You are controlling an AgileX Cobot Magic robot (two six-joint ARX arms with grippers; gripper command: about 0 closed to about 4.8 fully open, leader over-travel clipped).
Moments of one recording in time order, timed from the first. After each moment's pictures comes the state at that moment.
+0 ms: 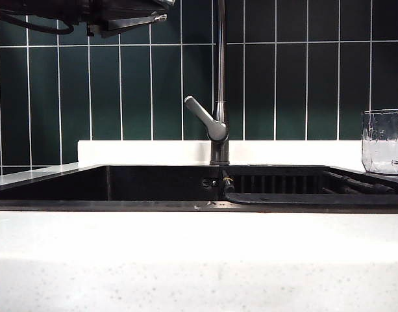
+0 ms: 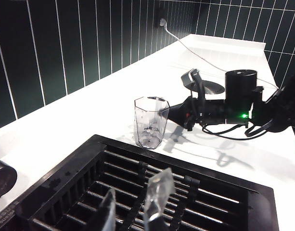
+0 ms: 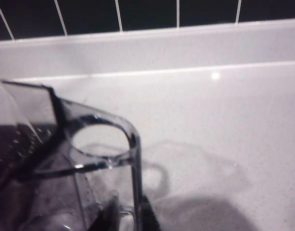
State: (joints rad) left arm -0.31 1.35 0.89 0.45 0.91 0.05; right arm -0.25 1.65 0.57 0.94 -0.26 0.04
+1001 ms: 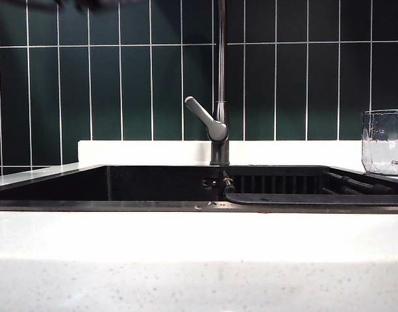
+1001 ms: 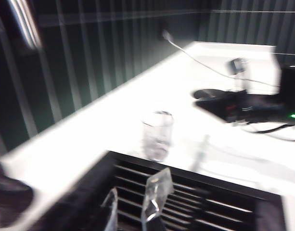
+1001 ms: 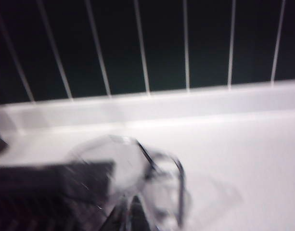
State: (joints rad) left arm -0.31 1.24 0.86 0.43 0.86 0.09; right arm -0.23 1.14 0.35 0.82 -0.24 0.11
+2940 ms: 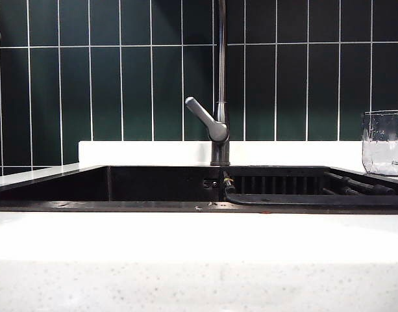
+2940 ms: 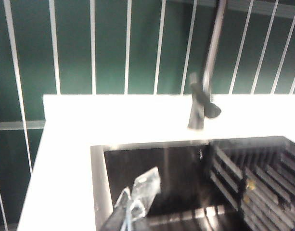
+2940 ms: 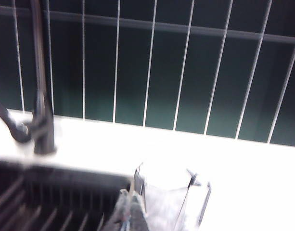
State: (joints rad) left arm -0.31 0.30 0.12 0.32 0.00 -0.04; right arm 0.11 0.31 0.23 0.26 0.05 -0.10
